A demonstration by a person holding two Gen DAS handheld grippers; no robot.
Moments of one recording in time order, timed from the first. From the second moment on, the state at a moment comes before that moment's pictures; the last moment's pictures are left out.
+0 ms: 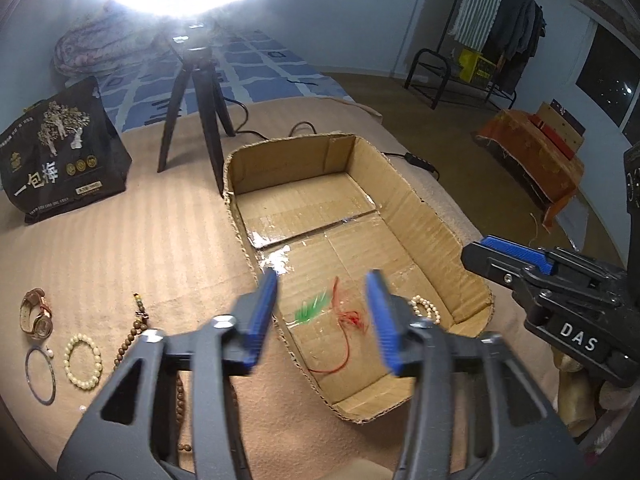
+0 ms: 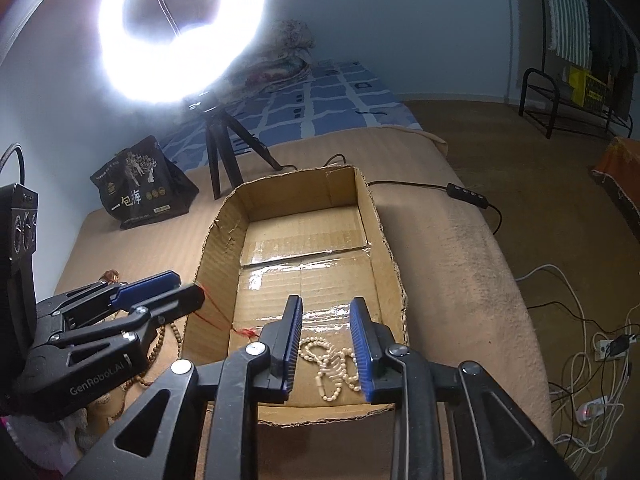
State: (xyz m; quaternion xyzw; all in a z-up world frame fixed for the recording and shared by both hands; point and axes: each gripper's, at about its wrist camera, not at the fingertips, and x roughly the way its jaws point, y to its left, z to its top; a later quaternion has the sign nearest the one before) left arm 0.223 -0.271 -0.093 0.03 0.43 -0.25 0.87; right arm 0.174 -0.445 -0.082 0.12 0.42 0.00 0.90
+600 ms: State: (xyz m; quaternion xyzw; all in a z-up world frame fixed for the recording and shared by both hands) left arm 0.216 -0.242 -0.075 0.02 0.42 -0.24 0.88; right arm 0.168 -0.435 -0.067 0.09 0.41 -0.01 0.91
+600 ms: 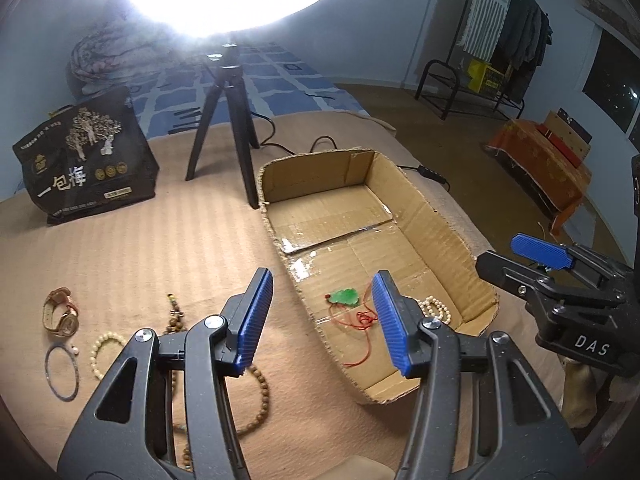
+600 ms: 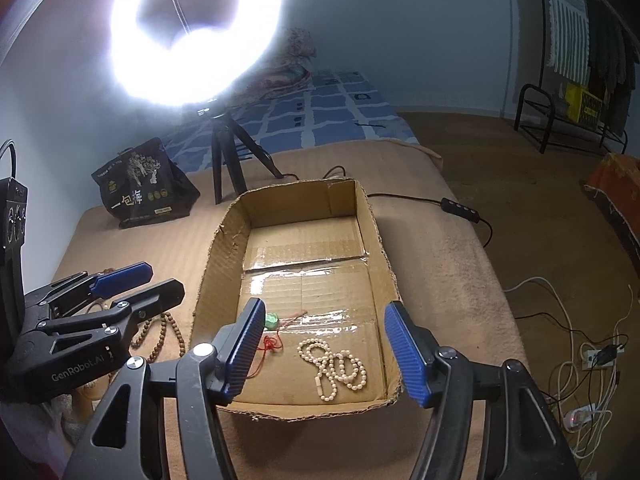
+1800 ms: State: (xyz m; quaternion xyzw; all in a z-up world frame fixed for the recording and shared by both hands) left arm 0.210 -0.021 -0.076 -0.03 0.43 -0.11 0.89; right arm 0.194 -0.300 -0.066 0.07 0.43 0.13 0.89
